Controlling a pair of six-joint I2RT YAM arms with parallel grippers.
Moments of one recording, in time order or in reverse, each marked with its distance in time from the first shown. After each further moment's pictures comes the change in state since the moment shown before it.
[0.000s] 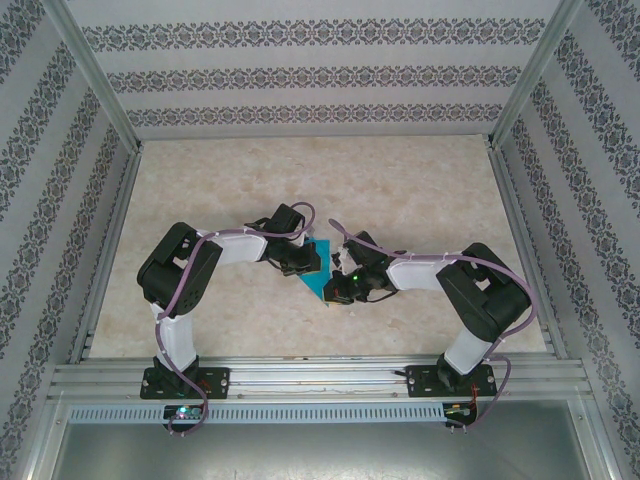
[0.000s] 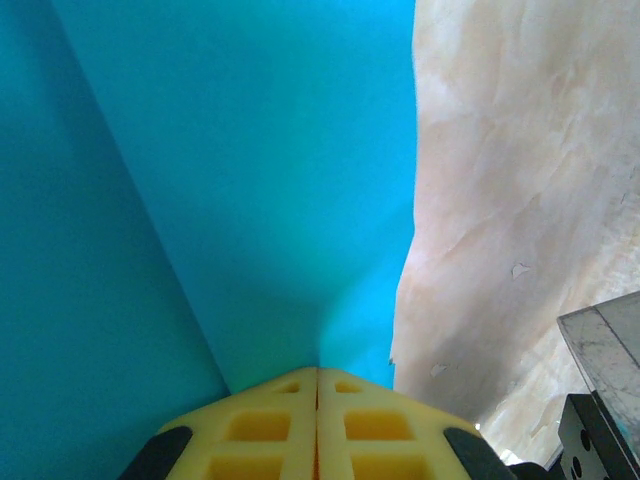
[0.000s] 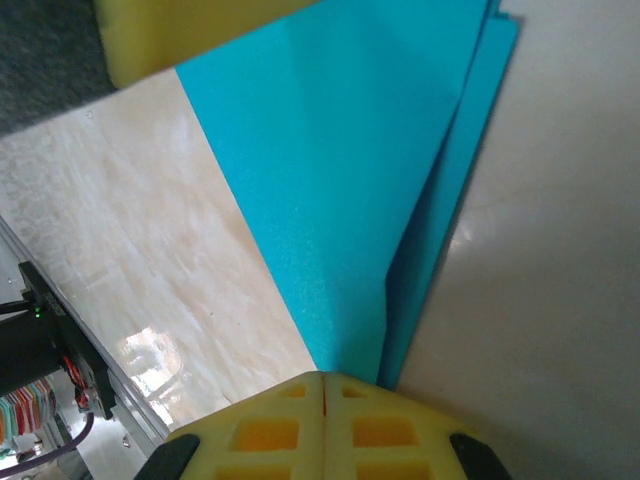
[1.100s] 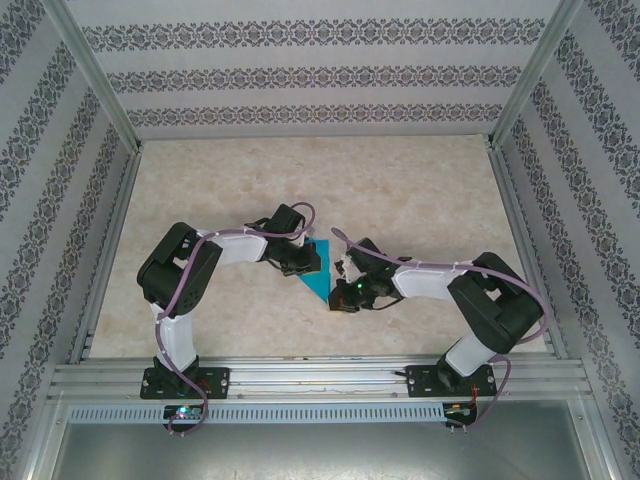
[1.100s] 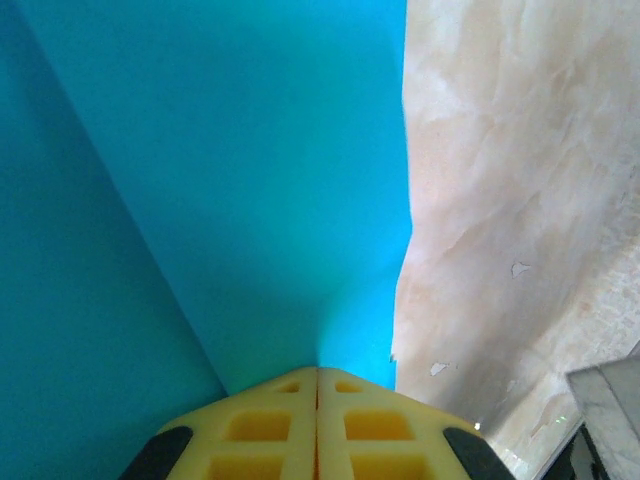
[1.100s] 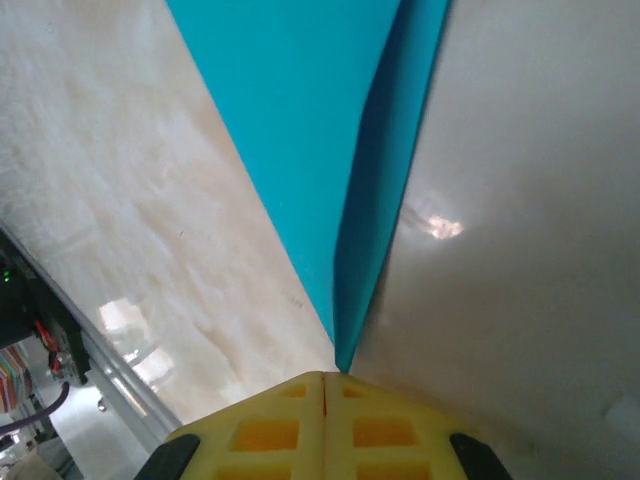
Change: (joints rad) left arm 0.000 -0.002 -0.002 0.000 -0.003 -0.001; right arm 0.024 -0.102 -0.057 -0.072 0.014 -0.021
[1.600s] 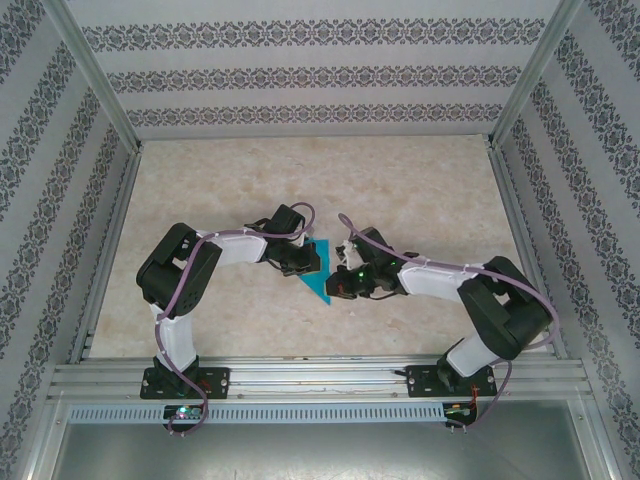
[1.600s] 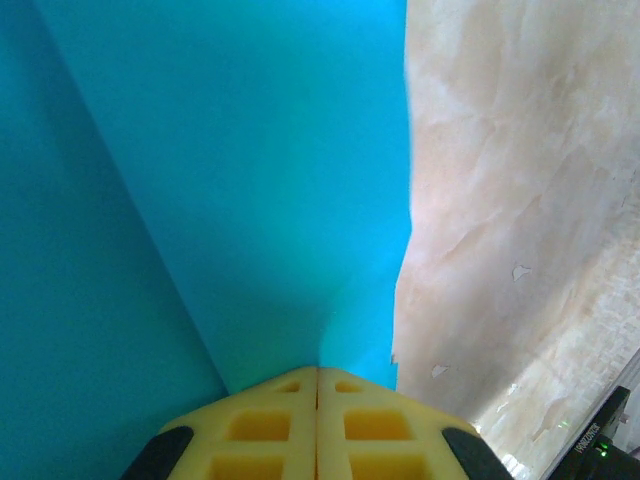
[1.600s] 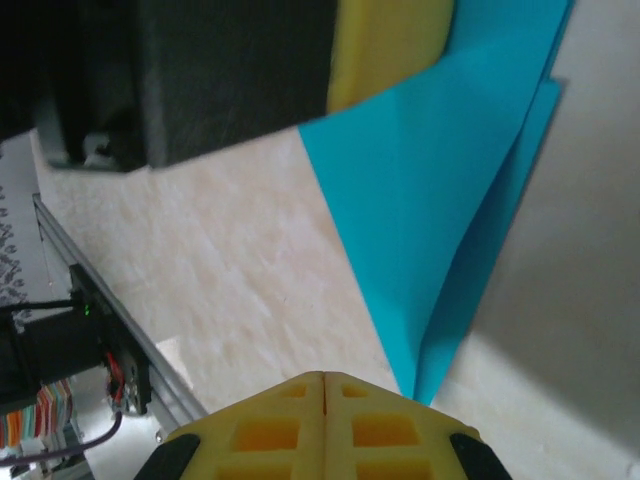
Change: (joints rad) left arm -0.004 -0.005 -0.008 0.010 -0.009 -0.010; right arm -0.044 -0.015 0.026 0.108 -0.001 0.030
